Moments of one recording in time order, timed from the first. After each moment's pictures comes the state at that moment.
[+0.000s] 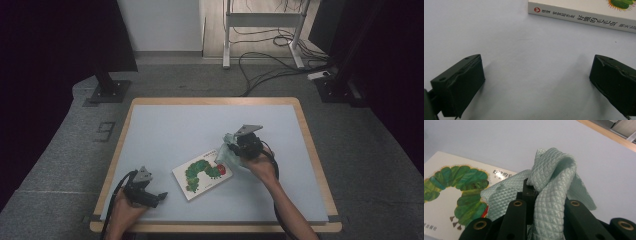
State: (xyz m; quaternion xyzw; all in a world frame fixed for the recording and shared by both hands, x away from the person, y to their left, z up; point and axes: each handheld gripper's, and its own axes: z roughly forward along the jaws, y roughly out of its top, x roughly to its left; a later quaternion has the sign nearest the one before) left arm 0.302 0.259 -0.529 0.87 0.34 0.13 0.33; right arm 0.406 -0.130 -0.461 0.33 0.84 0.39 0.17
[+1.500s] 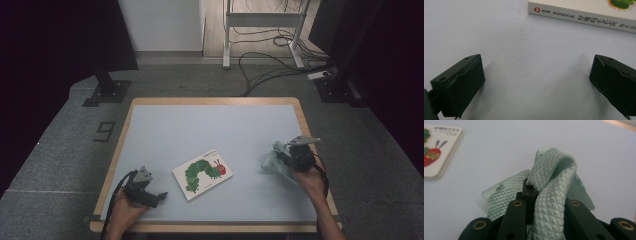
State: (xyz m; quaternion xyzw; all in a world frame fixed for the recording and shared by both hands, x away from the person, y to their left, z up) left arm 0.303 0.259 -0.529 0.87 0.34 0.13 0.33; right arm 0.363 -0.275 -0.471 0.44 0.80 0.35 0.21
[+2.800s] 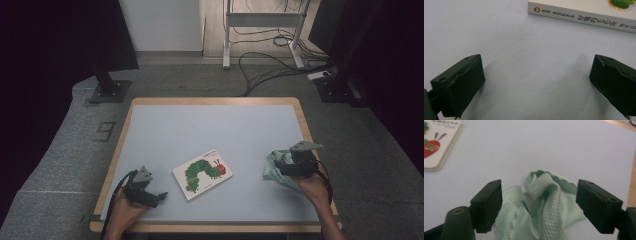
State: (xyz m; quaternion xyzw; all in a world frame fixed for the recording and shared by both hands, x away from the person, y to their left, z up) left arm 0.302 0.259 -0.529 0.87 0.34 0.13 0.33; right arm 0.346 -0.275 -0.470 0.43 0.80 0.35 0.23
